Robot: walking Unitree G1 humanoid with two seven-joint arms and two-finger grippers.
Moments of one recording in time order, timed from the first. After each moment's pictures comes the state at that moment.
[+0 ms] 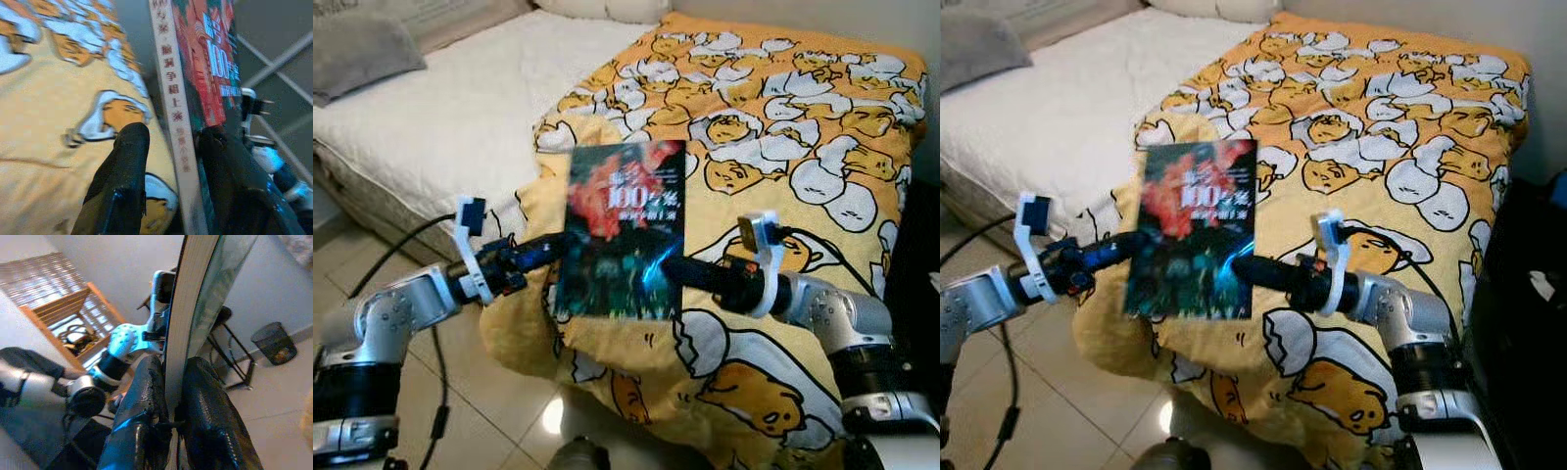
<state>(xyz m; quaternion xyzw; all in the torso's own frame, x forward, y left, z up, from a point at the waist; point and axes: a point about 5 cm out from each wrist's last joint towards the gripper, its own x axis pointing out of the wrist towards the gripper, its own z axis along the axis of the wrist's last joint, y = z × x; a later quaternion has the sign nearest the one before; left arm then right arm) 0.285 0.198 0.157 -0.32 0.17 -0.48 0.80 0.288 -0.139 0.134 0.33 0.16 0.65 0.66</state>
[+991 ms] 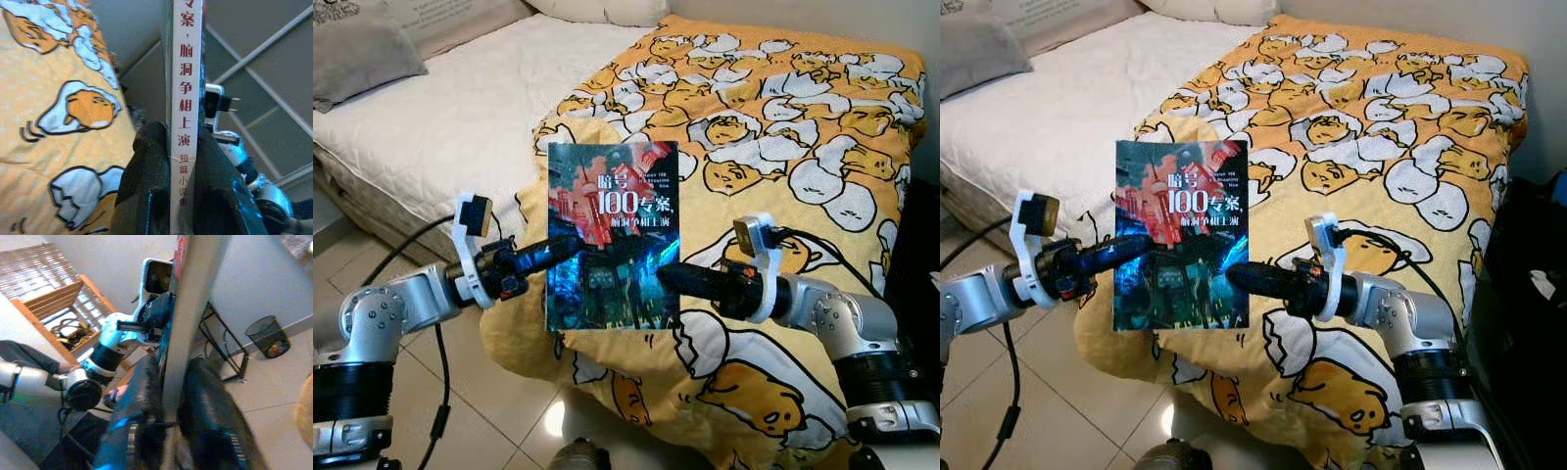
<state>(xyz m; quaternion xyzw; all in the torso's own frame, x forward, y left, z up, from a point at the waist) 0.277 0.195 0.167 -0.33 0.18 -0.50 0.78 0.286 -0.137 0.134 0.31 0.17 0.63 0.69</state>
